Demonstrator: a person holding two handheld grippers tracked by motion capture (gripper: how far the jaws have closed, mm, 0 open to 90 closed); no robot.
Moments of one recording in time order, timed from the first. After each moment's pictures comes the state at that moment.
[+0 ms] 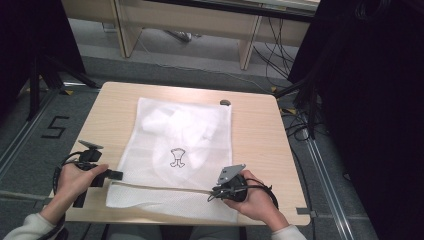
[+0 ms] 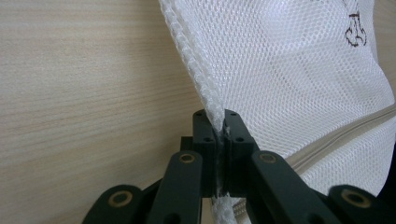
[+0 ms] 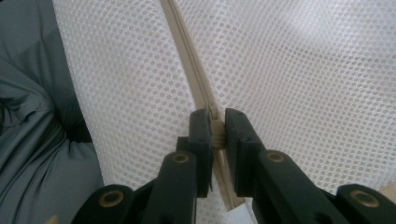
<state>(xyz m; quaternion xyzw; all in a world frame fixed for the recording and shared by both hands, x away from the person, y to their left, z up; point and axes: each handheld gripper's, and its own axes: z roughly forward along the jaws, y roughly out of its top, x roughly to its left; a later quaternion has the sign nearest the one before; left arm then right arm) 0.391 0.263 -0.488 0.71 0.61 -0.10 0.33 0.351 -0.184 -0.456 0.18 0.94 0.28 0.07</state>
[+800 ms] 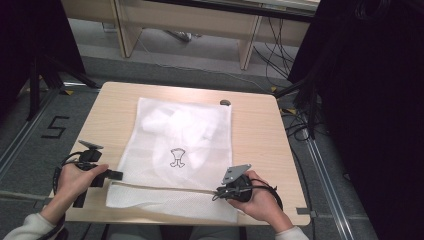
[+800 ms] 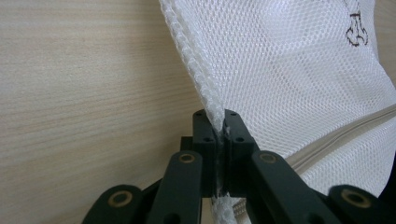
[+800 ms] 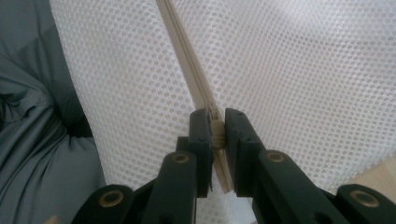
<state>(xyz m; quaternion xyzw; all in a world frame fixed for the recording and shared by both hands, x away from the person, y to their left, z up) 0.391 0.263 -0.489 0.71 0.61 -0.10 0.33 0.349 -0.197 -0.455 0.20 0.93 0.28 0.08</state>
